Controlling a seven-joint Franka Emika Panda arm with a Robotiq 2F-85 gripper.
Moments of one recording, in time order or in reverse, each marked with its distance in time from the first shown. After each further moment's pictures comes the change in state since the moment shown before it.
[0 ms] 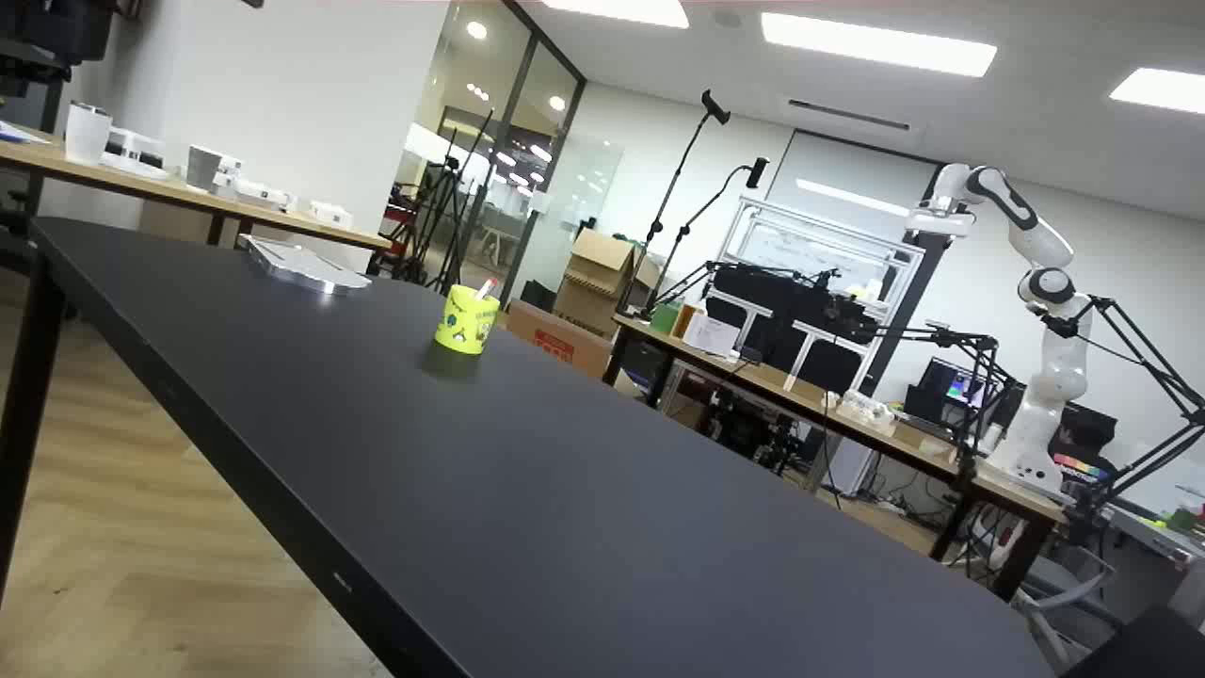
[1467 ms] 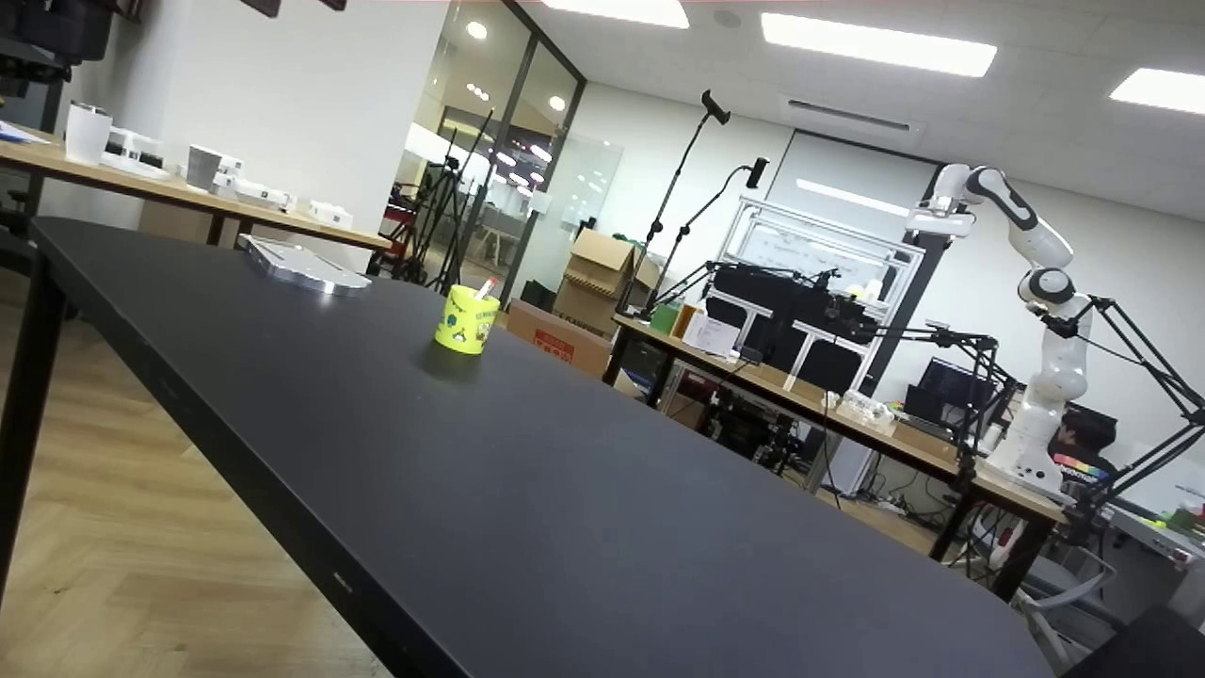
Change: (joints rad) arm -0.003 0.039 -0.014 0.013 -0.010 0.038 -0.027
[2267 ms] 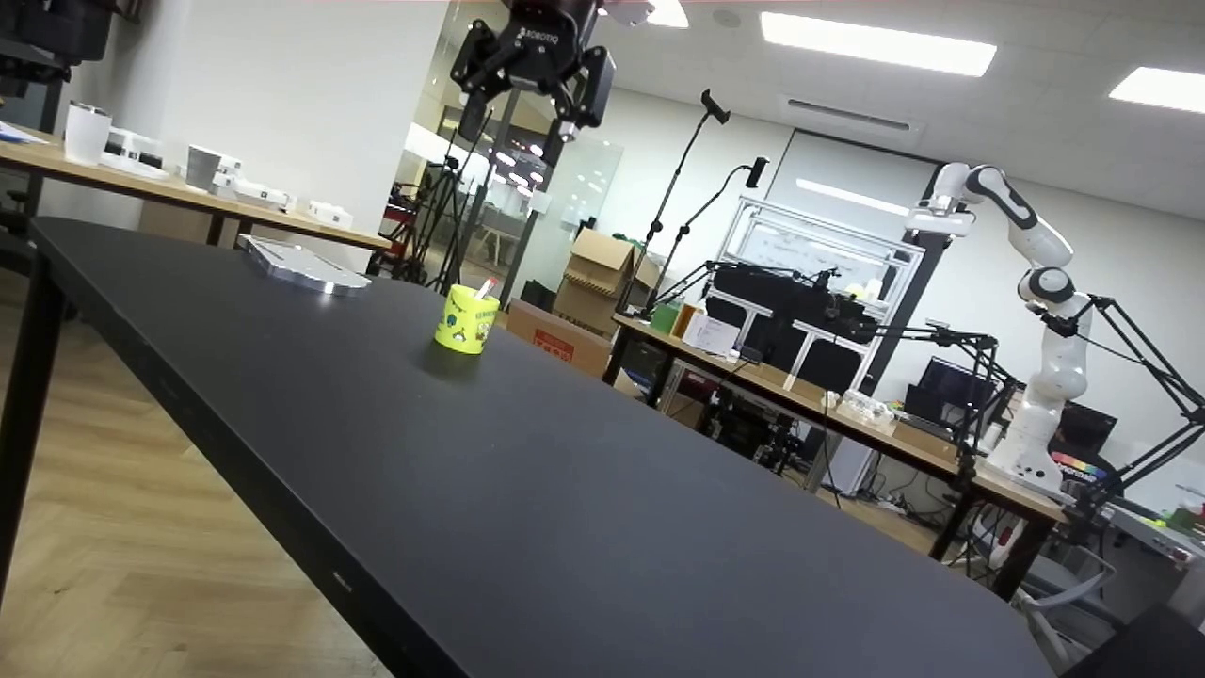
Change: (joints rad) arm 0.006 0.660 -0.126 0.505 -0.032 0.126 -0.322
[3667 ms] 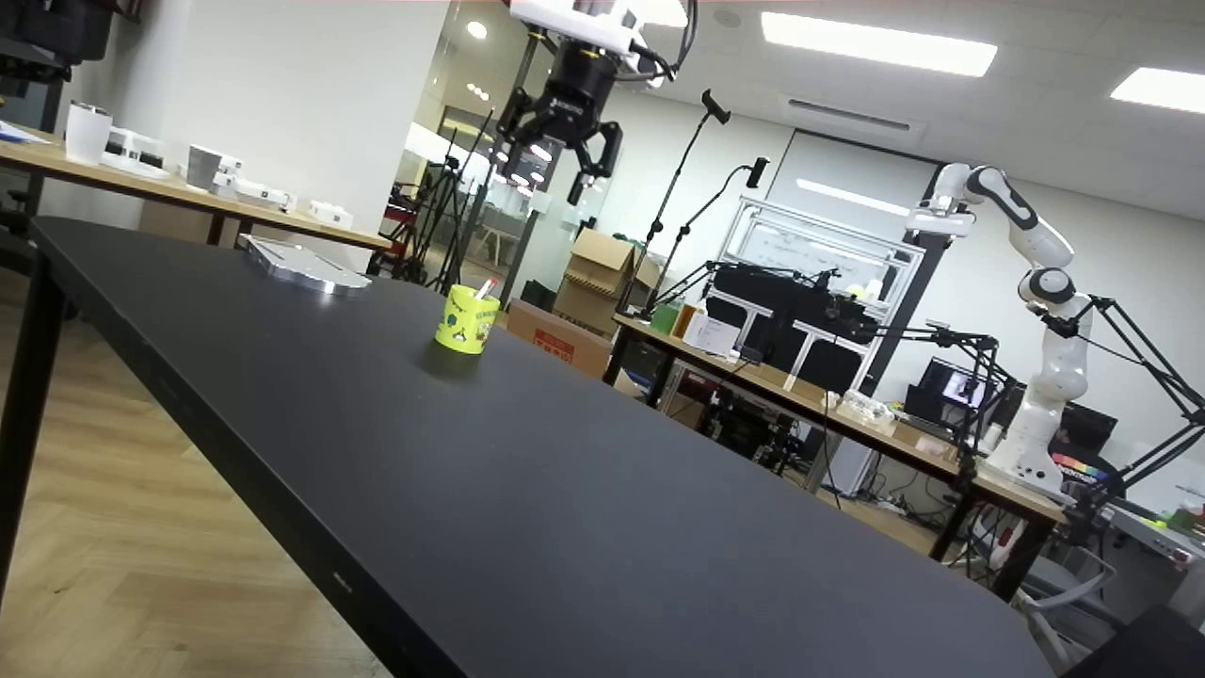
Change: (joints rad) arm 0.039 0.408 0.049 0.488 0.051 -0.059 -0.034
